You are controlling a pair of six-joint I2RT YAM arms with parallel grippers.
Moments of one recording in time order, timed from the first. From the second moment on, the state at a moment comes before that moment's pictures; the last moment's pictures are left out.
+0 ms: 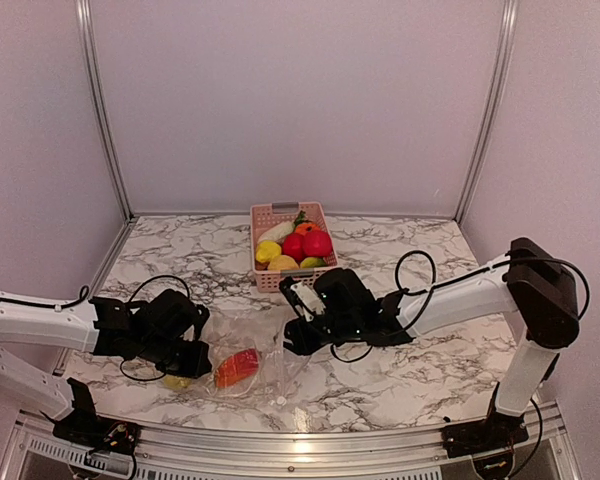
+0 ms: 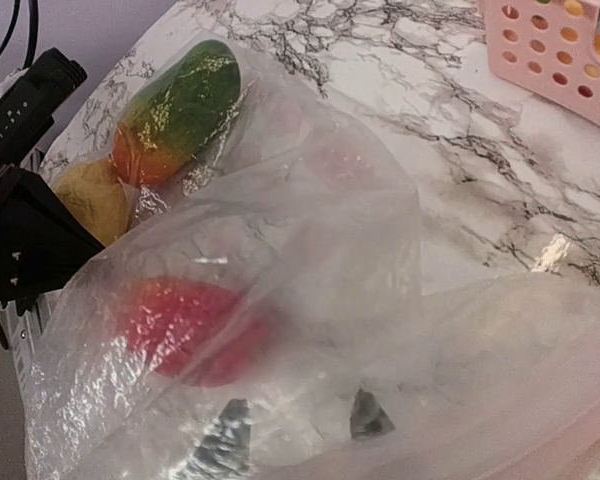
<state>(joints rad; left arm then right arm) -0.97 1.23 0.59 -0.41 -0.01 -0.77 1.02 1.78 0.95 0.17 -0.19 0.44</state>
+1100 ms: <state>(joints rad) -0.99 1.43 0.63 -0.19 0.04 -0.78 1.04 1.83 1.02 0.09 -0.27 0.44</state>
